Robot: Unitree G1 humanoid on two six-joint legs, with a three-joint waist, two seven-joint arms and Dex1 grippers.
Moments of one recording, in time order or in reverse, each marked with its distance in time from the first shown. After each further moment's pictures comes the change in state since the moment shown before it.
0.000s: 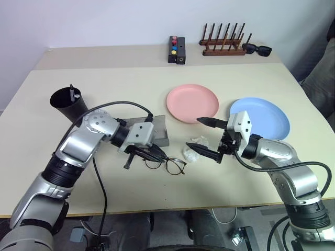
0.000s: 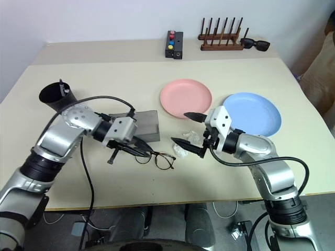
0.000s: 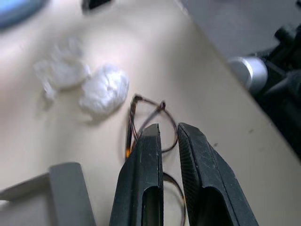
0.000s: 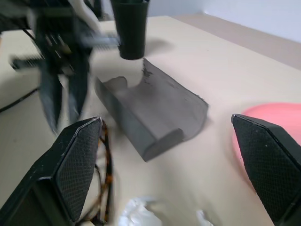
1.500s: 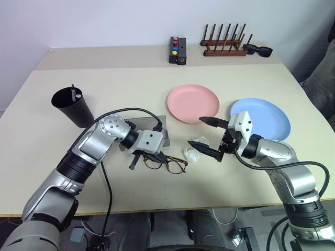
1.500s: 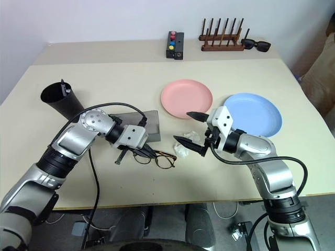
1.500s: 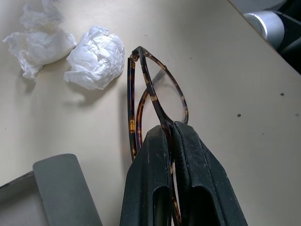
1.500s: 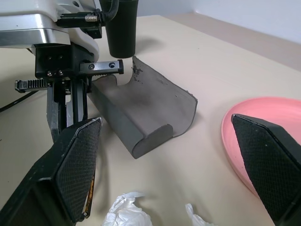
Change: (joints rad) left arm -0.046 -0.089 -0.138 0.185 0.195 -0.190 0.000; right arm 0.005 0.020 0.016 0.027 -0.018 -0.031 -0.012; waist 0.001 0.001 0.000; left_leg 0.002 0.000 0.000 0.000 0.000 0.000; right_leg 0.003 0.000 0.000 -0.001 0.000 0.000
